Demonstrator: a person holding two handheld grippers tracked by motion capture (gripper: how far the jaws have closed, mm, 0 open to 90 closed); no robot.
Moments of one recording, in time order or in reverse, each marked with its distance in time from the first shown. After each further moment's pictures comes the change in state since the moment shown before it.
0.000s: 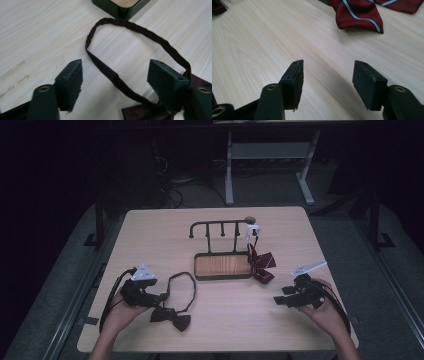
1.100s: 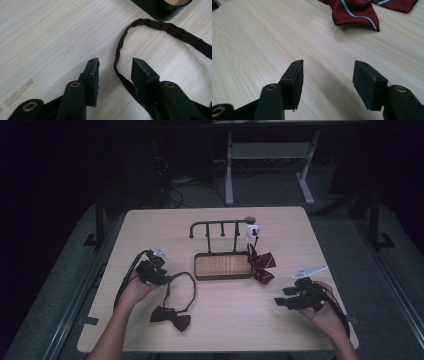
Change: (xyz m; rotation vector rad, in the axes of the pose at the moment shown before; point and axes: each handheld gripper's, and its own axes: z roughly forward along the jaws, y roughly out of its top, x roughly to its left) left arm 0.039 0.039 0.056 0.218 0.016 -0.023; right arm 0.001 -0.008 0.002 -0.027 -0.032 -0.021
